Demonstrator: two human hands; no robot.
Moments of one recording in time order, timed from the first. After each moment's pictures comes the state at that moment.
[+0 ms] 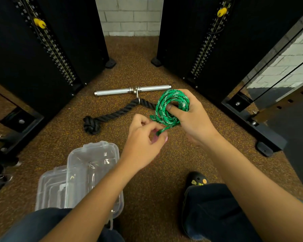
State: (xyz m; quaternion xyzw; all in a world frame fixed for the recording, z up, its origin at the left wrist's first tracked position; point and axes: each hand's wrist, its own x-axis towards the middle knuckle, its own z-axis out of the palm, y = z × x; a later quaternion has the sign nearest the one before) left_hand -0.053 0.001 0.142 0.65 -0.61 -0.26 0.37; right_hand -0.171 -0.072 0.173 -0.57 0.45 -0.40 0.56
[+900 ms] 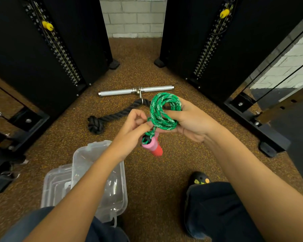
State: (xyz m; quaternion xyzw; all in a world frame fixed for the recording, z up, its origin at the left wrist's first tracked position) left_hand -0.015 0.002 0.151 0.50 -0.44 -0.57 0.49; right_hand -0.165 -0.068 0.192 -0.46 0.37 -0.23 0.77
